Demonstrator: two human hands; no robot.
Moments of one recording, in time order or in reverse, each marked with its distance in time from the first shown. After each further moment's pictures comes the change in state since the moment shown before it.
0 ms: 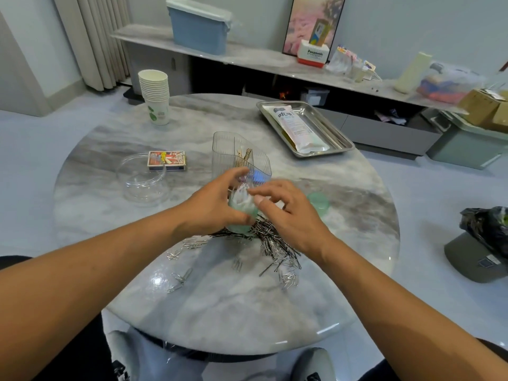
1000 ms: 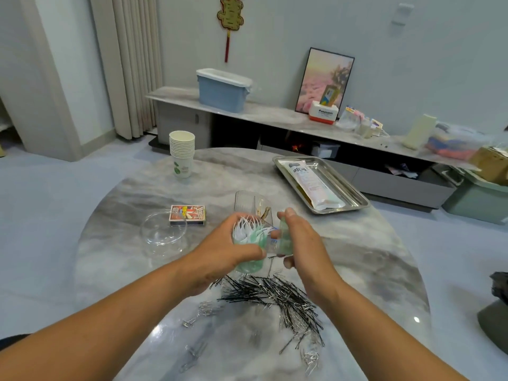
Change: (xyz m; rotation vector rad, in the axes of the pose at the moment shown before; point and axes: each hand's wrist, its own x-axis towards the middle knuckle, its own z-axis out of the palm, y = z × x) left_hand -0.007 0.024 -0.033 -0.459 0.090 -0.151; right_hand 0.046 -0.053 0.006 0.465 0.154 0.353
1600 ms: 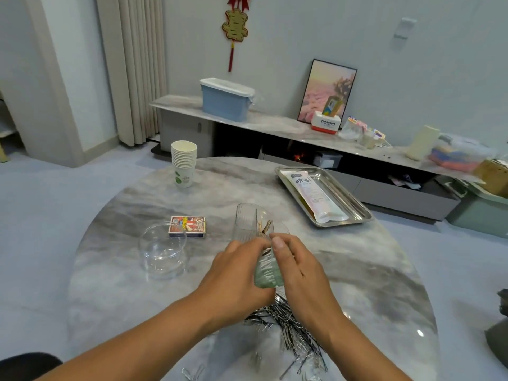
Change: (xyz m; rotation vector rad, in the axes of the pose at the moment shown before) left_hand -0.002 -0.006 0.020 0.639 0.081 0.250; right_hand -0.010 0.014 0.000 -0.245 -0.029 -0.248
